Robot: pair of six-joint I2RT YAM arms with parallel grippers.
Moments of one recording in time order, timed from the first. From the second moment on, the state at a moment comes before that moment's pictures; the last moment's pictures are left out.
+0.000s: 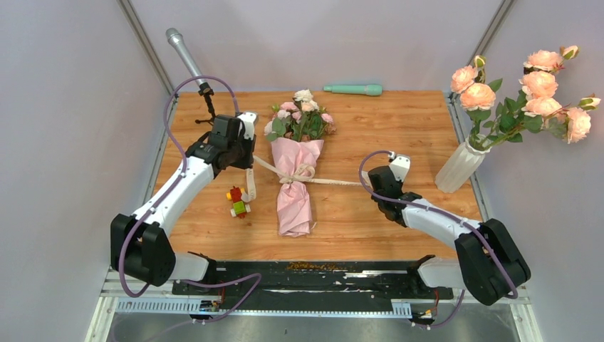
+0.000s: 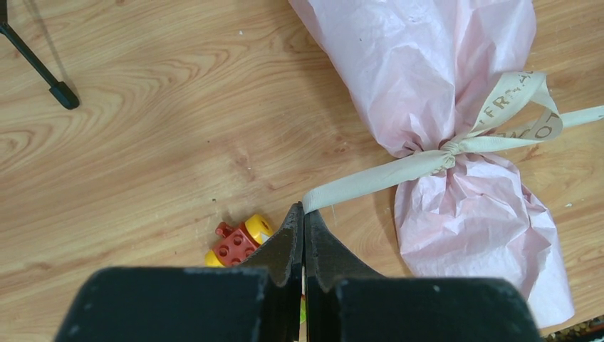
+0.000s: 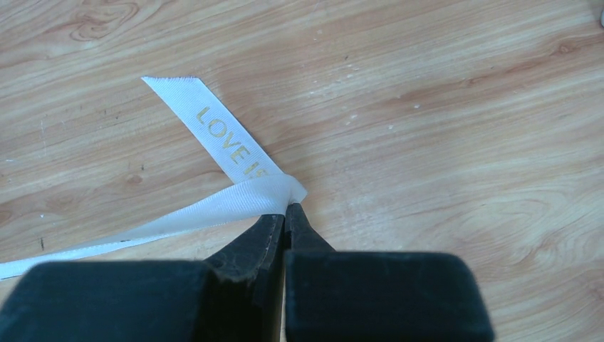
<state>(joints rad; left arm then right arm) -0.32 1.36 1.11 -0.57 0.06 -0.05 0.50 1.29 0.53 -0.07 0.57 0.61</state>
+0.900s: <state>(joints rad) -0.30 1.33 1.10 -0.57 -0.03 -0.03 0.35 1.17 0.48 -0.10 0.53 0.61</state>
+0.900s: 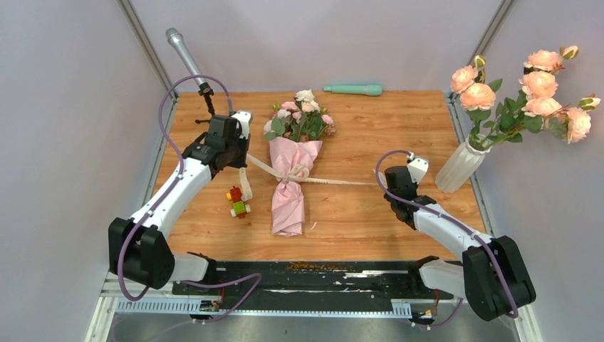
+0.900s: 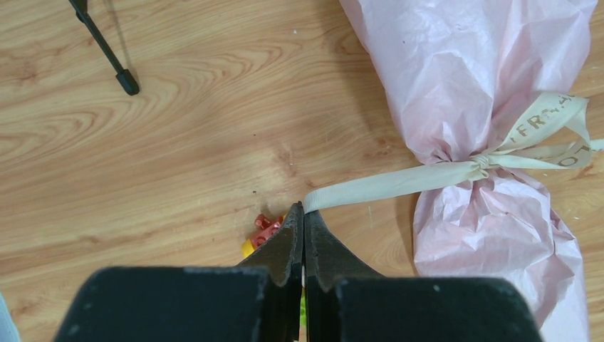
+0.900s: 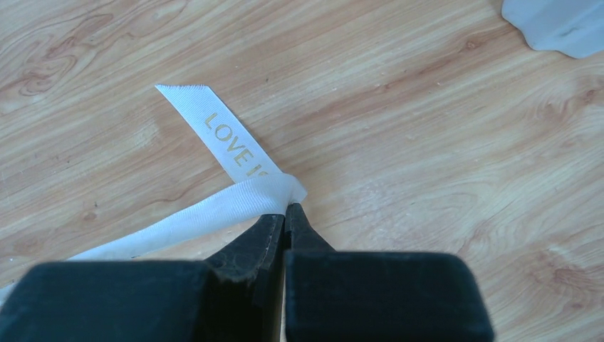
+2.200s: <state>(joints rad) -0.16 1.19 1.09 -0.57 -0.20 -0.03 0.32 1.17 0.47 -0.11 0.50 0.61</state>
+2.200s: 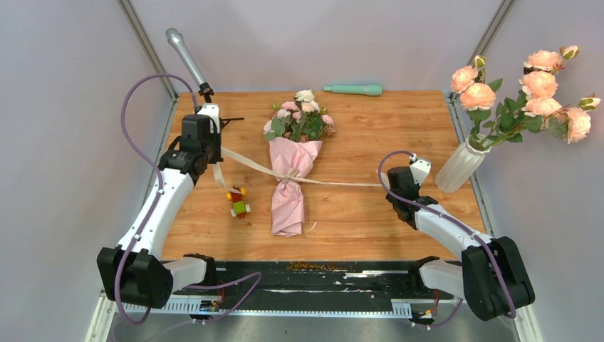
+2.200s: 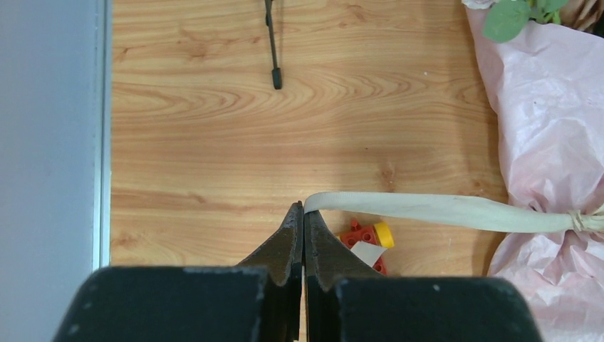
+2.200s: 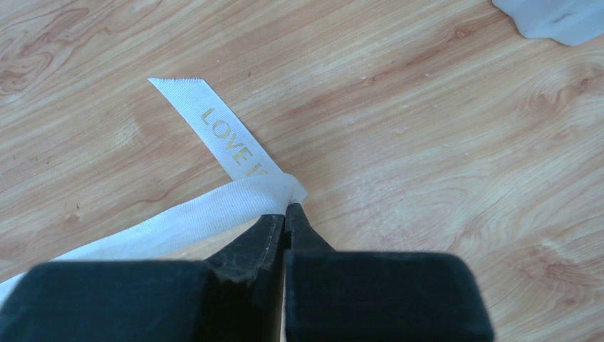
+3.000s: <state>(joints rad) 0.00 1.05 1.06 -0.53 -0.30 -0.03 0.27 1.10 0.45 -0.12 0.48 0.60</state>
